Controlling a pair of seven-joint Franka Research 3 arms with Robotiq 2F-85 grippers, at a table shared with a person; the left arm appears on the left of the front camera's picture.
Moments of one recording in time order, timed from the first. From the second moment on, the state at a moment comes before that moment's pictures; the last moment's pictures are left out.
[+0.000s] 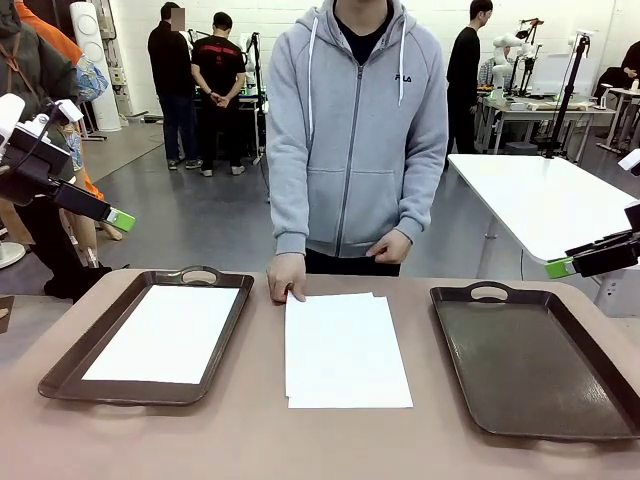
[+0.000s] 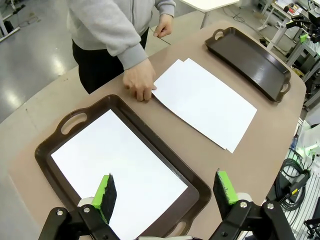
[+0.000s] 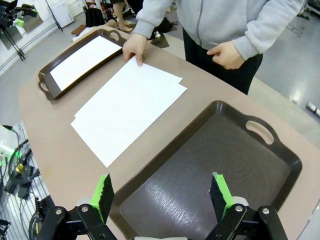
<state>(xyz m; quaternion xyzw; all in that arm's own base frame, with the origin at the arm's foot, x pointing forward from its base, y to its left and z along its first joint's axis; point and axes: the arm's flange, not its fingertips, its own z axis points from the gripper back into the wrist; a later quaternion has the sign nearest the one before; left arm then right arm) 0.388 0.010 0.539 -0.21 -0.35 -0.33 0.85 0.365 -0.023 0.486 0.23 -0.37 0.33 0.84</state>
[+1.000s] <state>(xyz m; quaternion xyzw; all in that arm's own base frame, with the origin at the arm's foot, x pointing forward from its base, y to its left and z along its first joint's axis) 0.388 0.010 0.539 -0.21 -0.35 -0.33 0.85 0.365 -0.023 0.486 0.23 -0.37 0.33 0.84</state>
